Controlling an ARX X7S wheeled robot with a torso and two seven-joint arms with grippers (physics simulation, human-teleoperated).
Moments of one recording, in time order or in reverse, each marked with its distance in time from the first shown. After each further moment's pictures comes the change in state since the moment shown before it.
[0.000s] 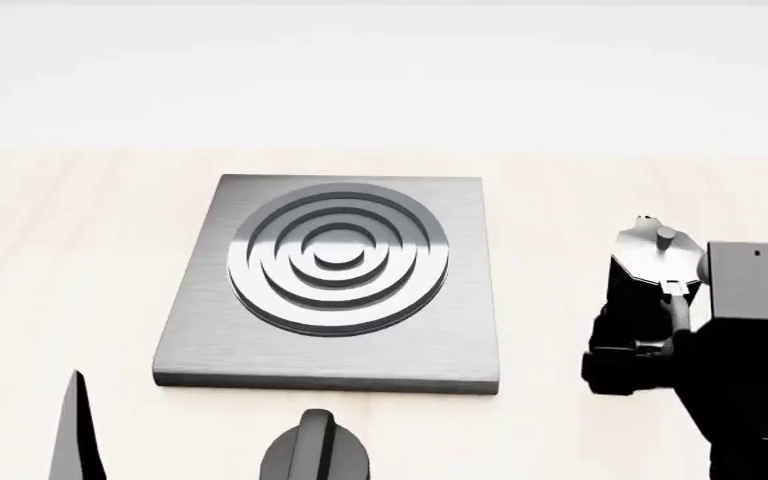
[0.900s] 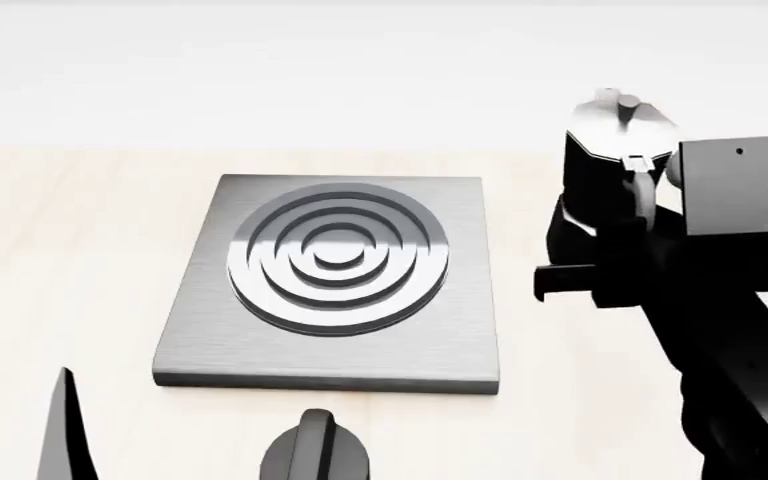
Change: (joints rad) left arm 0.002 -0.016 -0.002 0.017 -0.010 0.003 -0.019; right arm 0.009 0.009 0.032 -0.439 0.099 0.147 0.118
